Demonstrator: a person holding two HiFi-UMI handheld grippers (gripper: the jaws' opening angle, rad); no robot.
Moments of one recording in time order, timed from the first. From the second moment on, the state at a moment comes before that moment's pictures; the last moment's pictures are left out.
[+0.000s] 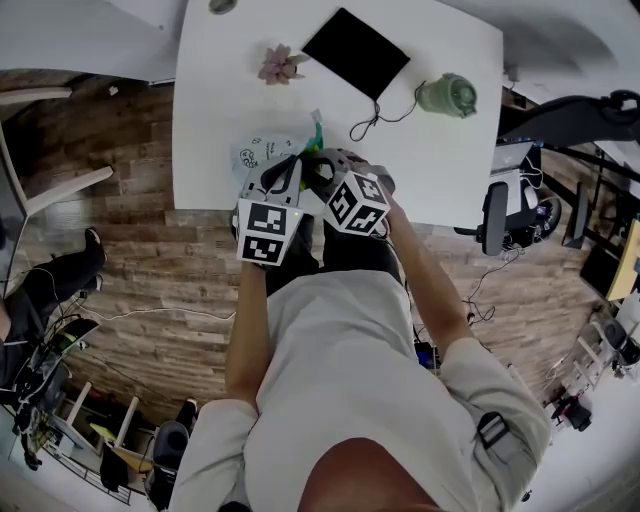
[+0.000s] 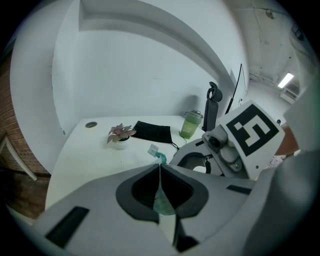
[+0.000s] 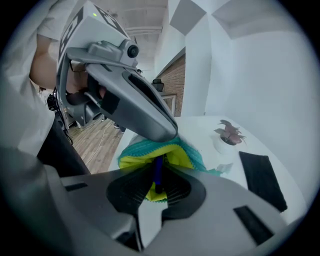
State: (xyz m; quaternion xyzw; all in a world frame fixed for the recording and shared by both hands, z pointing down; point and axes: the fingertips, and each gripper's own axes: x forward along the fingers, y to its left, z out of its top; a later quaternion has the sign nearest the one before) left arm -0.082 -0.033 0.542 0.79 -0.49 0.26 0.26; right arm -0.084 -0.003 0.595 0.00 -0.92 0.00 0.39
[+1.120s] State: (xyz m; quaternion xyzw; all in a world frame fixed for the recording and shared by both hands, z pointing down) left arm -0.060 -0.027 0.584 0.81 -0.45 0.29 0.24; right arm -0.031 -0.012 0.597 0.14 -0.91 0.05 0.38
